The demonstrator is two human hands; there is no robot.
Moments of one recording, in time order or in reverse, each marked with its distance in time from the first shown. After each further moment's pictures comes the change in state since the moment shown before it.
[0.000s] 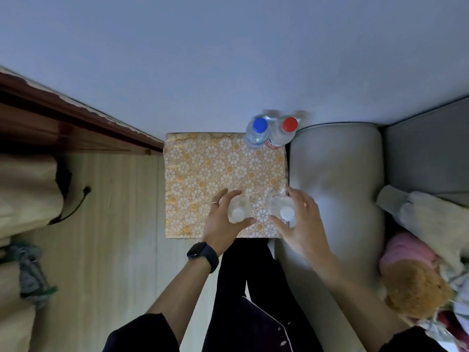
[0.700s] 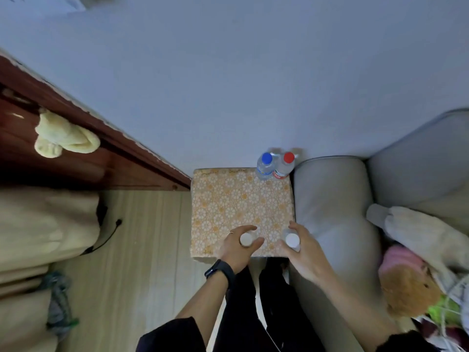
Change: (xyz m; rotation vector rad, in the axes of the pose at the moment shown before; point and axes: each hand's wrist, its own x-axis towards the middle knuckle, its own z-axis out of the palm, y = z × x) left_hand -0.069 0.036 -0.030 -0.052 -0.086 -0.084; right_hand -0.058 -0.044 -0.042 0.260 -0.197 0.140
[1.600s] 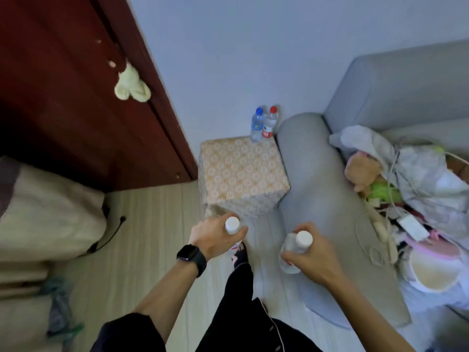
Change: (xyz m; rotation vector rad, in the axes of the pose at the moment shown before) left_hand -0.321 -0.150 -0.090 0.764 0.108 0.365; right_hand -0.383 0.001 0.177 0.082 0.366 -0.043
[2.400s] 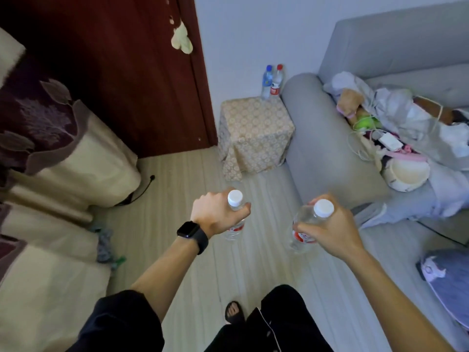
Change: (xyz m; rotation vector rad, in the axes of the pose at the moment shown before) left_hand -0.425 -0.107 0.077 0.067 0.232 0.069; right_hand -0.433 0.031 0.120 0.072 0.251 -0.070
